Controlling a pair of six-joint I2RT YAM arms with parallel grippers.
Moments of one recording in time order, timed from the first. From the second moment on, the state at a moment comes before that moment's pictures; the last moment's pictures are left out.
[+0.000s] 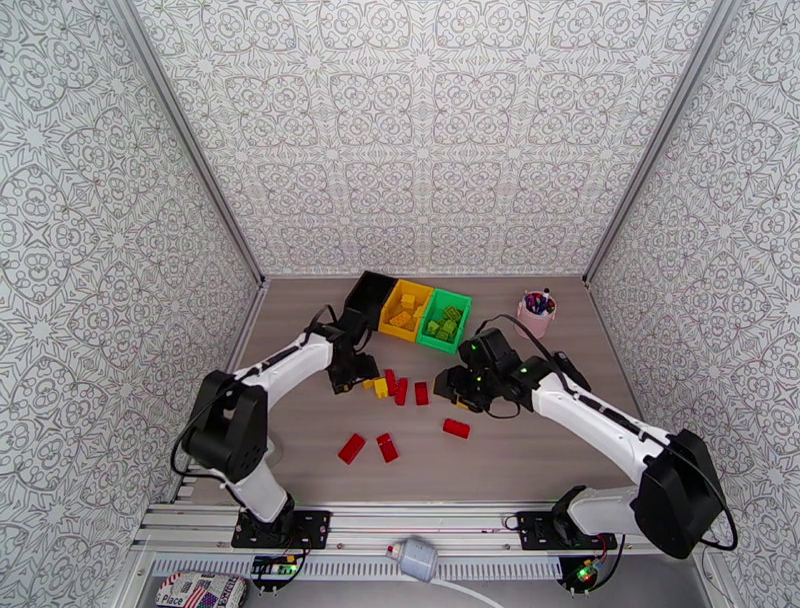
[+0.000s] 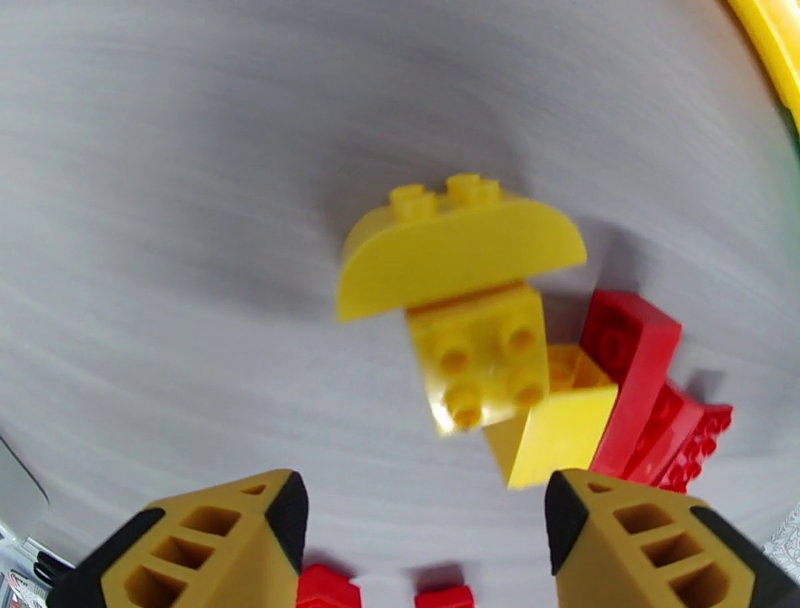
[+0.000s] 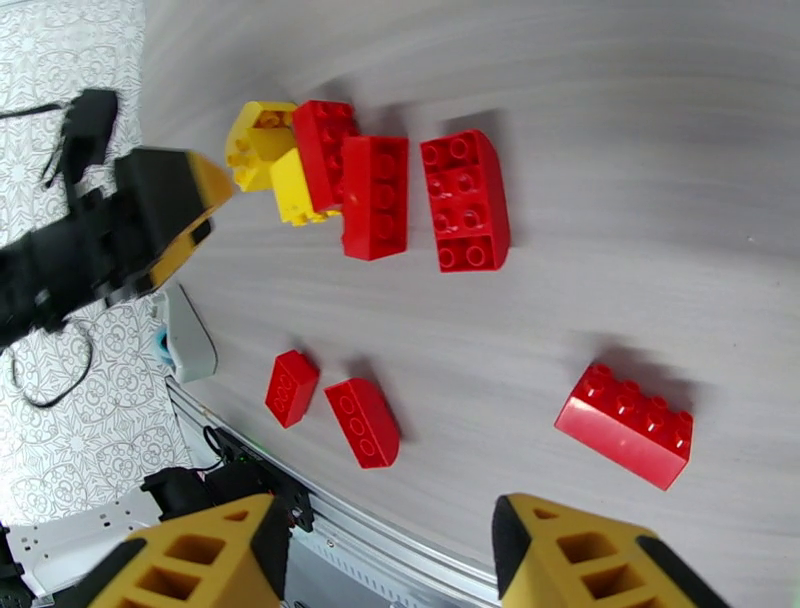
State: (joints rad) left arm -0.40 1.76 1.23 -0.85 0.05 -0.78; right arm 0.61 1.34 0.98 -0.59 -0.41 0.90
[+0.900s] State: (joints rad) left arm -0.39 1.85 1.28 -0.85 0.07 -0.78; right arm 0.61 1.39 0.98 -0.58 -0.40 0.90
